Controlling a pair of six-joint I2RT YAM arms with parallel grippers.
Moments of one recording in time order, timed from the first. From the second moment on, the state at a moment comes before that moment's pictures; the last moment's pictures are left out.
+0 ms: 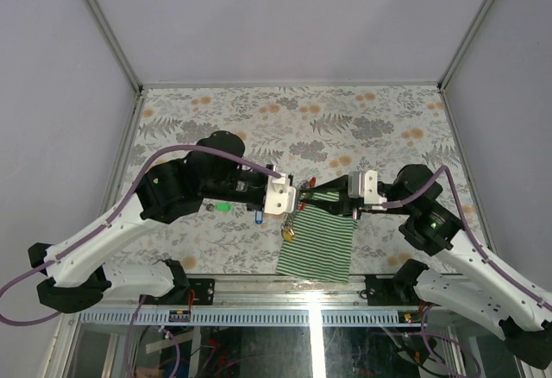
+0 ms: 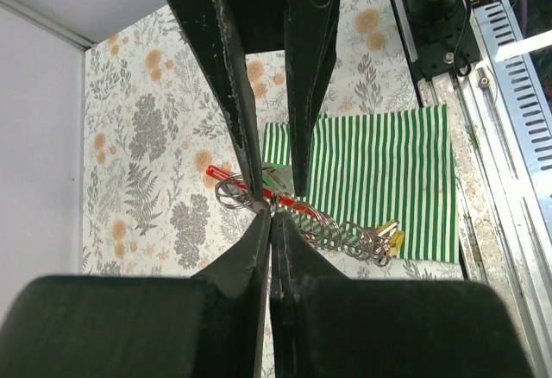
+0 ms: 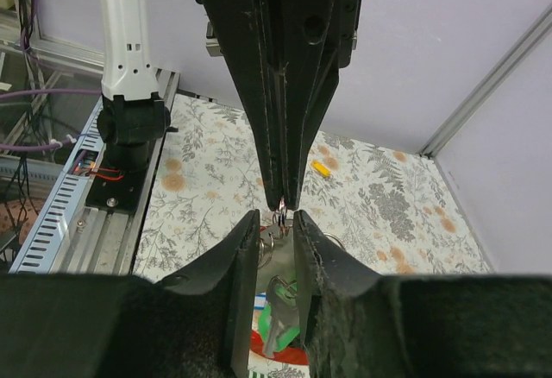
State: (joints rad) left arm -1.02 1.16 1.48 -0.77 0.45 0.69; right arm 0.79 0.75 0.80 0.07 -0.74 -0.29
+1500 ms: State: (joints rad) left arm -1.02 1.09 1.42 -0.69 0.39 0.65; right arm 0.79 0.81 0.80 0.11 -0.69 -0.24
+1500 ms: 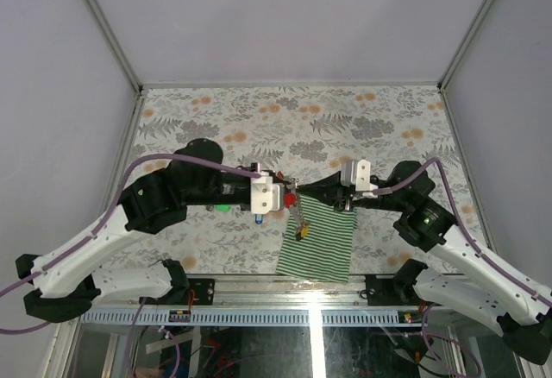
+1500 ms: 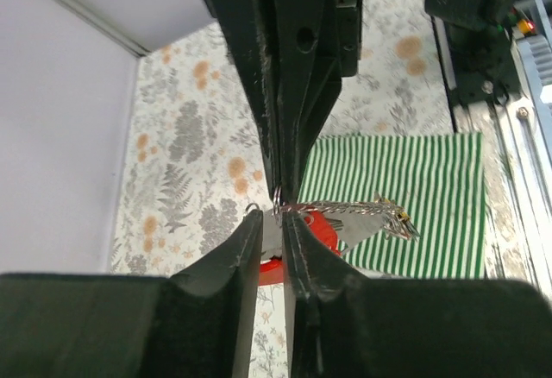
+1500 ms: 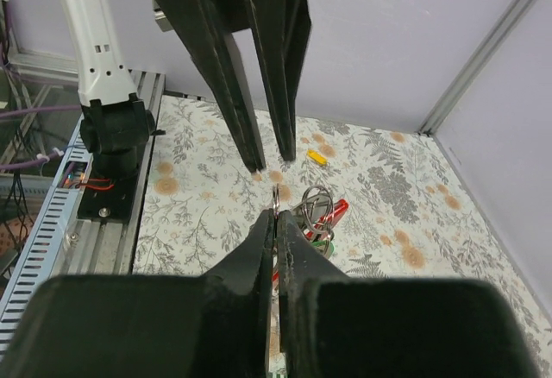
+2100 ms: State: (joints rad) left arm -1.02 0.87 1.08 -0.24 0.29 0.40; right arm 0.79 0.77 0.70 0.38 -0.60 0.04
